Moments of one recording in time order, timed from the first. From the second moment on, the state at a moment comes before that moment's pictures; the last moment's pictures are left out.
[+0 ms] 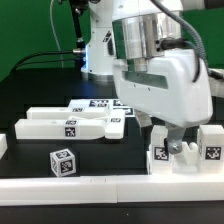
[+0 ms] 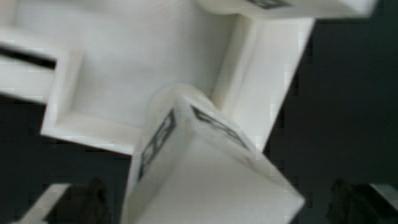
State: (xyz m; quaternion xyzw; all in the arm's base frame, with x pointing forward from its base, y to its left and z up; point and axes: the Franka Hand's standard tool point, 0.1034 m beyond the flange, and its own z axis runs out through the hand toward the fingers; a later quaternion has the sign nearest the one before) arm 0.655 0.040 0.071 -0.80 0.59 -0.04 0.09
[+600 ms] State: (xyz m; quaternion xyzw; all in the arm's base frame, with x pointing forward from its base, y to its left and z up) arm 0.653 0.046 0.071 -0.96 0.28 -0.06 0.05
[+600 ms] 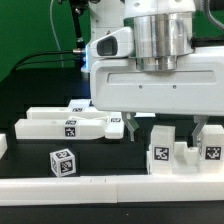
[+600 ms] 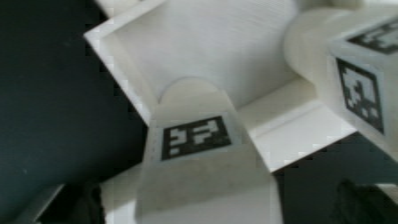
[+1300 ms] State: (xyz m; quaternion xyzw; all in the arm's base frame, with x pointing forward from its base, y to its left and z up) arm 0.650 0.043 0.070 -0.84 0.54 -0.04 0.05
